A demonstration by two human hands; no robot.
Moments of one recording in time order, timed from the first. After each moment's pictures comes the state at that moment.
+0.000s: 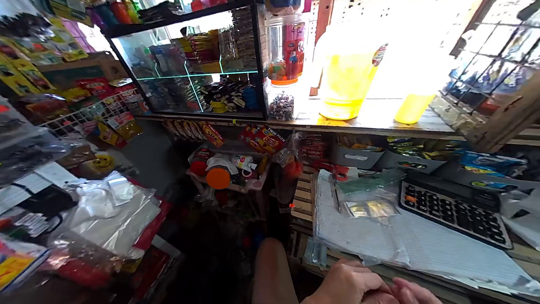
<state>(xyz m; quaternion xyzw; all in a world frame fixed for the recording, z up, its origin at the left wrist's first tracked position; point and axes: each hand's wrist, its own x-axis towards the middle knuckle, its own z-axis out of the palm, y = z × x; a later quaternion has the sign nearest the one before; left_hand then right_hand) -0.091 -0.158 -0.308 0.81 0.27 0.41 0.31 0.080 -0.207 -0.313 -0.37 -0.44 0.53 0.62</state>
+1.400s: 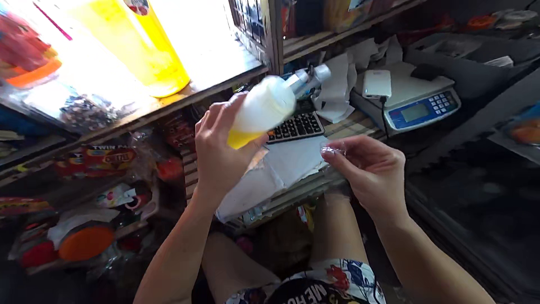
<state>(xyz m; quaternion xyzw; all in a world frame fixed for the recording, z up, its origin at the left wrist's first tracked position) -0.032 -0.032 -0.161 0.86 0.22 0.46 0.05 0.174 -0.185 -0.229 -0.48 -0.51 0.12 0.70</state>
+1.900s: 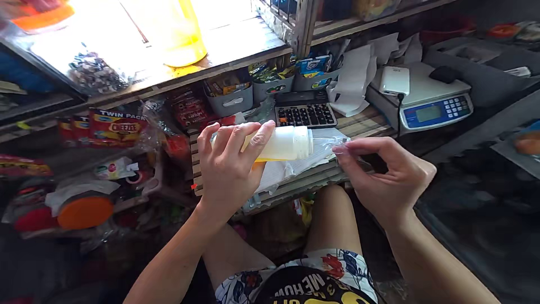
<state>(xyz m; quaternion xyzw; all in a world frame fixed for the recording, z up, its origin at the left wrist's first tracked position) -0.081 -0.074 -0.192 0.88 0.25 0.39 -0.15 0.153 -0.190 -0.231 -0.54 -0.59 -0.17 0.57</state>
